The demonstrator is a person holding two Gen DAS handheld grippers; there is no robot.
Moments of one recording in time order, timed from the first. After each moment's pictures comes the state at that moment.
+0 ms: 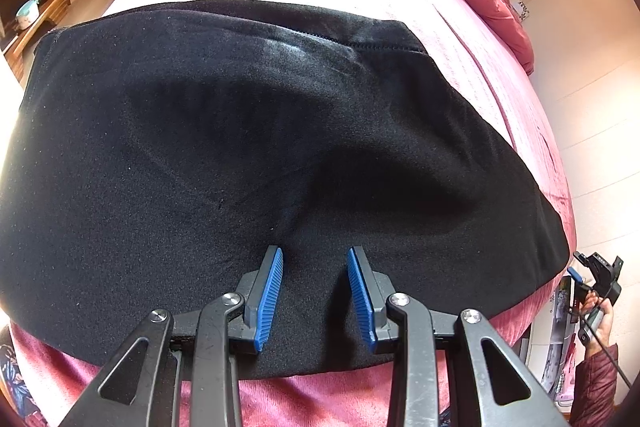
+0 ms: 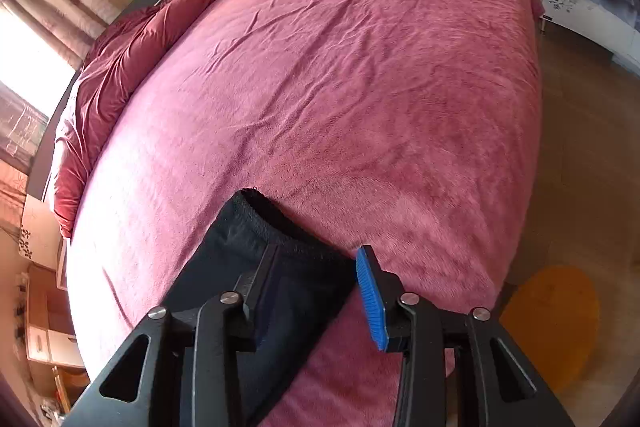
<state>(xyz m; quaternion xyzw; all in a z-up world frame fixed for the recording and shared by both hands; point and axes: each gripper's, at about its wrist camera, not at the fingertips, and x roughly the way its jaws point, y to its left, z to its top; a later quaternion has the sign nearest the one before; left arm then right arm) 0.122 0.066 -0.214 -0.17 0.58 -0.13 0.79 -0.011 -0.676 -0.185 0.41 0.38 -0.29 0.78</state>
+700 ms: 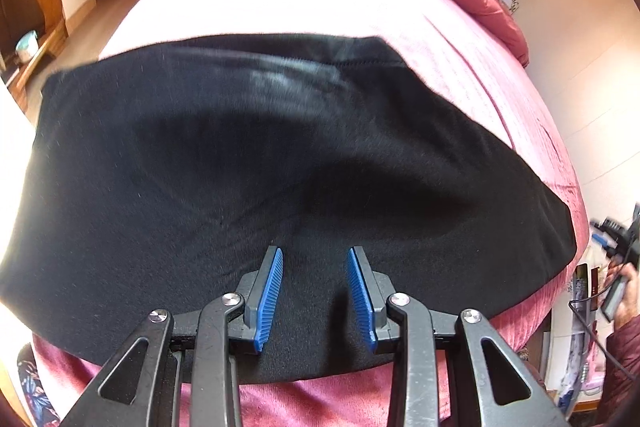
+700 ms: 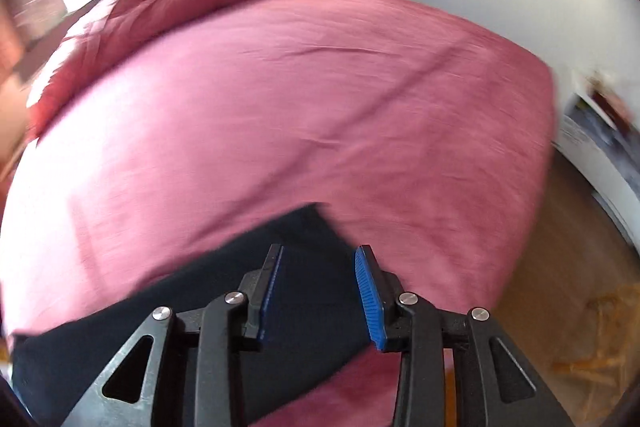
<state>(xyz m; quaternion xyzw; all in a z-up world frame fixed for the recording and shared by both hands) 0.112 0.045 -0.187 -0.13 0.55 -0.14 0.82 0.054 -0.588 -0.123 0.18 0.43 -0.26 0.84</state>
